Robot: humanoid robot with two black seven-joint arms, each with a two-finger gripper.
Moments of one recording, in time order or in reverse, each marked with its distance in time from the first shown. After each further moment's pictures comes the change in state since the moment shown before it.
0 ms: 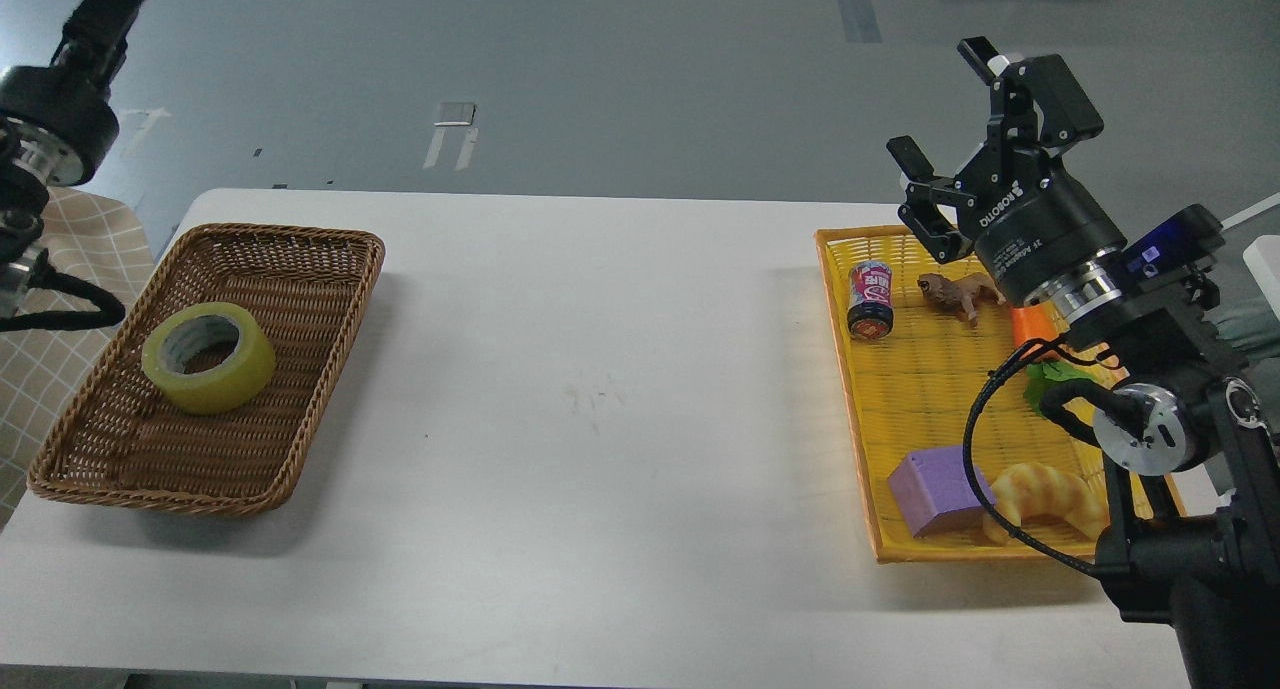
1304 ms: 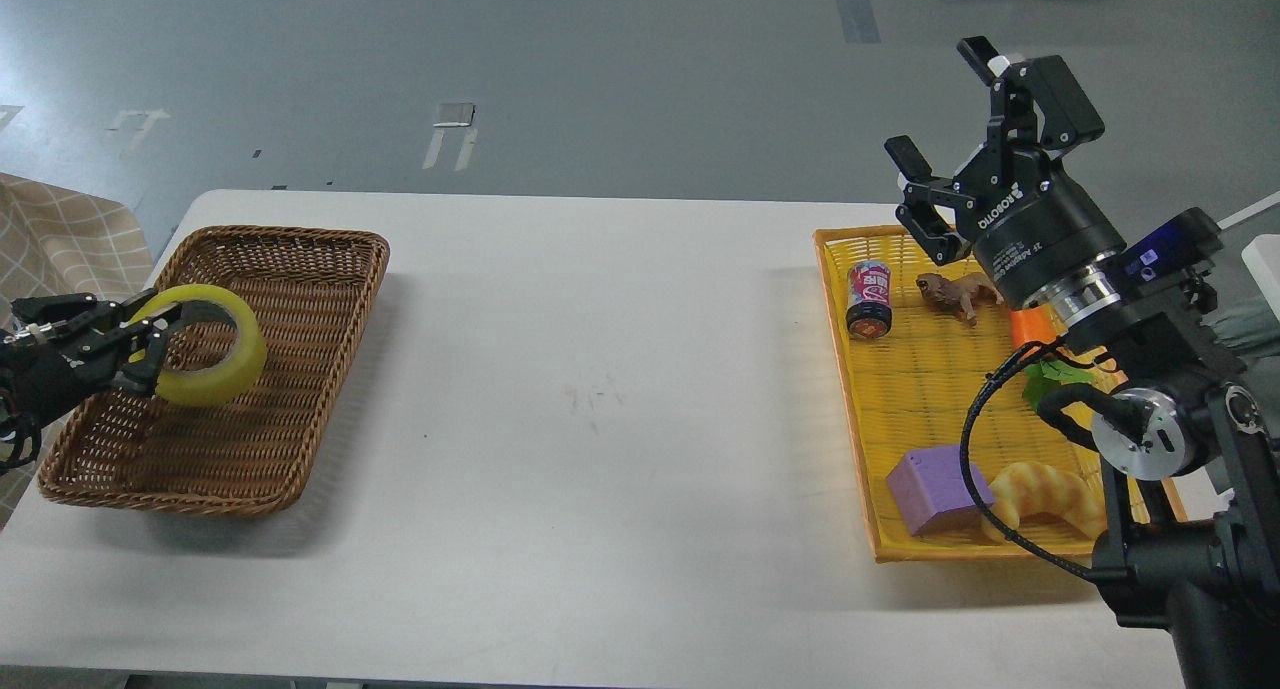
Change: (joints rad) left arm 0.409 0.032 0.112 0.342 1.324 0.283 -0.275; right arm -0.021 0.013 0.013 0.005 0.000 0.004 0.016
